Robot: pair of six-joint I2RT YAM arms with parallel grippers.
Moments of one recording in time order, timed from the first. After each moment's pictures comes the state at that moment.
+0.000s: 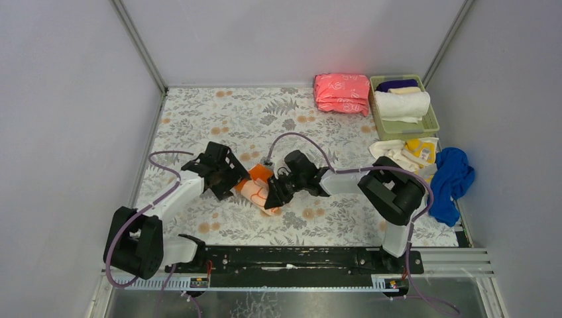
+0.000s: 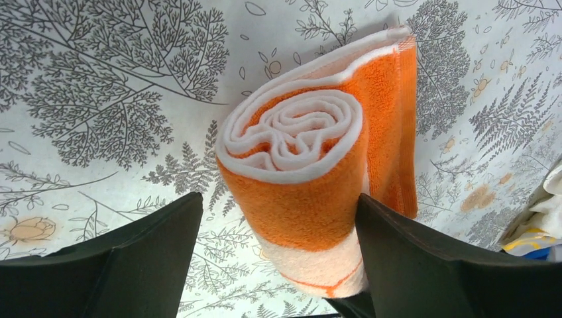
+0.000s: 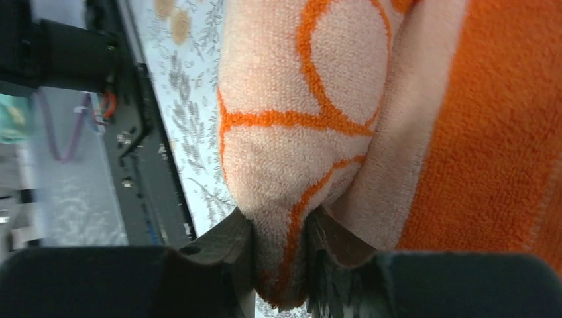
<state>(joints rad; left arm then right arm) -0.31 1.28 0.71 -0.51 0.06 -1.00 0.89 1.85 0.95 0.12 -0.56 0.27</state>
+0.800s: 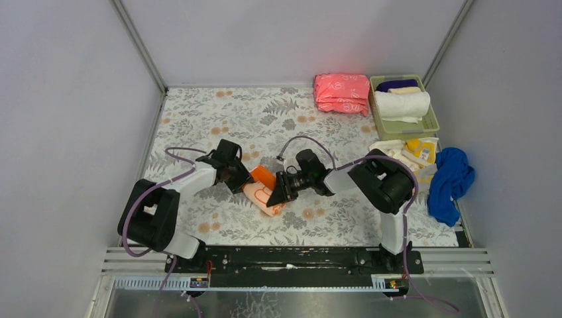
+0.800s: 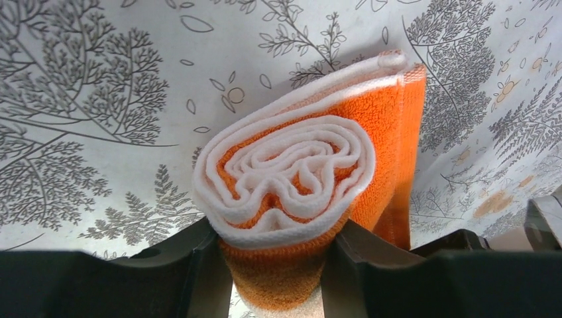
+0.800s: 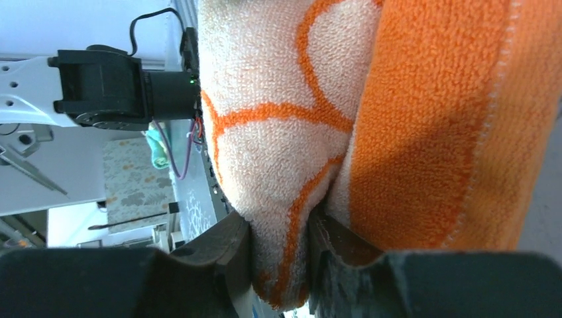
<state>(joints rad) -0.34 1.47 0.73 -0.39 0.12 -1.01 0.75 2.00 0.83 0.53 -0.89 0.74</state>
